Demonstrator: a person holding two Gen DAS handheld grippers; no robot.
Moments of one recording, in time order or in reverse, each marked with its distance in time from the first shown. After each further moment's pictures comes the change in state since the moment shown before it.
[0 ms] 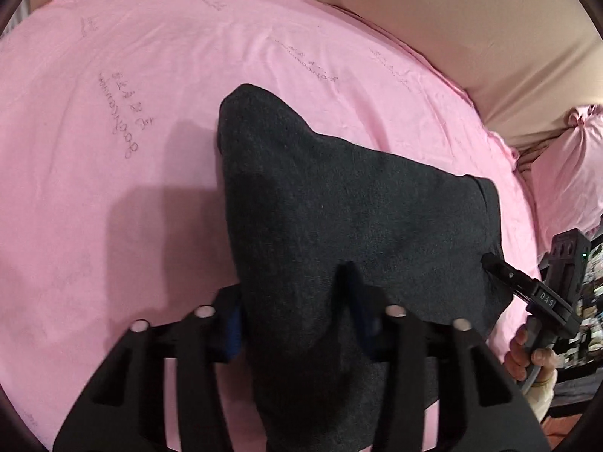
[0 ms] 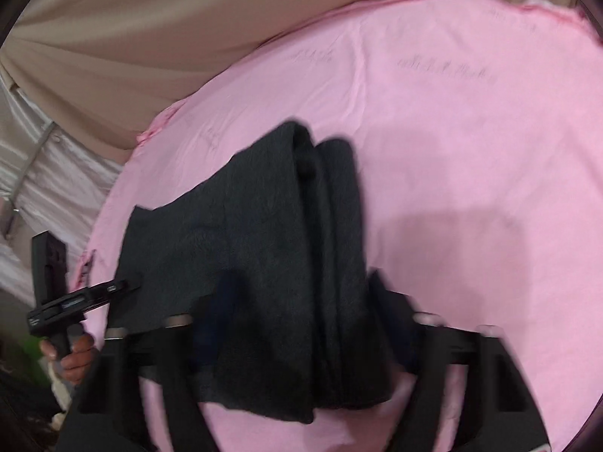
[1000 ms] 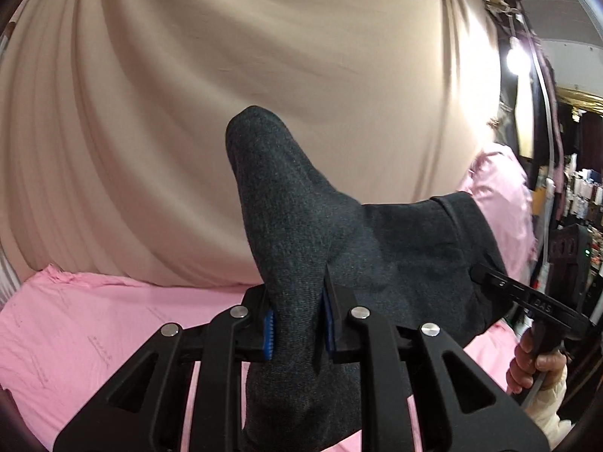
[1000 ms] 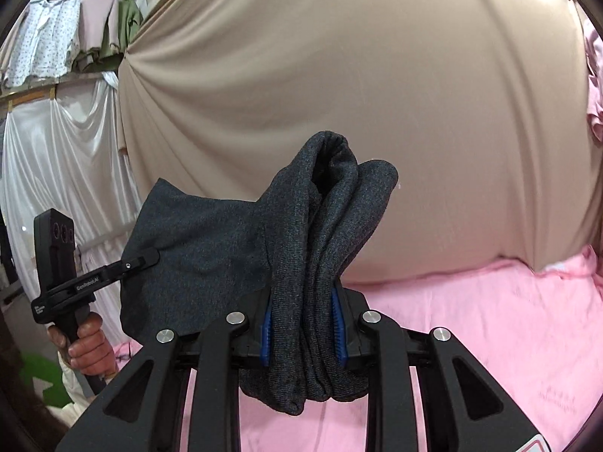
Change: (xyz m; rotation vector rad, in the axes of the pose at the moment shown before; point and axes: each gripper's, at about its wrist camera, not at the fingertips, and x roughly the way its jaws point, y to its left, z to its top) left arm -0.268 -0.130 0.113 0.427 -0.724 -0.112; right arm -0.220 0.172 0.094 -0.304 -0.696 0.107
